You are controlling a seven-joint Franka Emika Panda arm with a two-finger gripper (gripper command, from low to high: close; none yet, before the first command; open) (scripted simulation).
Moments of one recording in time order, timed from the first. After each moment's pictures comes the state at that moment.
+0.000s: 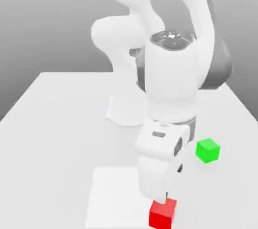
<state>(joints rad) 0.35 0.24 -0.18 -2.43 0.11 2.68 -0.32</state>
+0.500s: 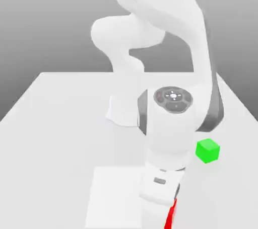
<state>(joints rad) 0.33 0.31 -0.16 -2.43 0.12 2.73 -0.34</state>
